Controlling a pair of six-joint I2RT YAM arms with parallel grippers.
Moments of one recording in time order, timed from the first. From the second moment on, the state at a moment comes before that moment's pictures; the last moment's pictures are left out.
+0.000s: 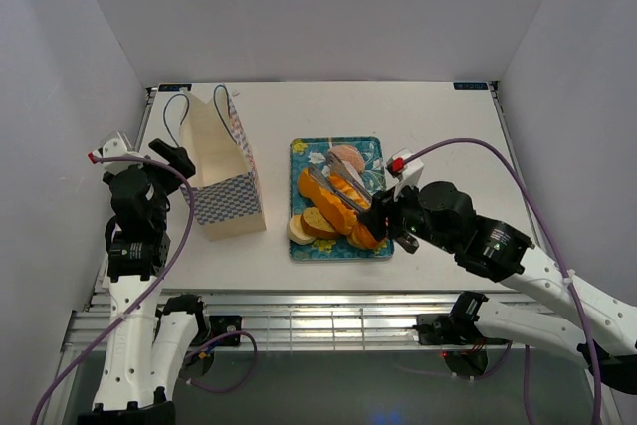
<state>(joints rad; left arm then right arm) 0.05 0.66 0.82 -0.31 -0.22 -0.44 1.00 0.82 0.93 -0.47 0.12 0.26</state>
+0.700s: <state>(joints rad) 0.05 0.67 0.82 -0.31 -0.16 -0.44 1.00 0.59 0.72 -0.71 0.26 0.44</state>
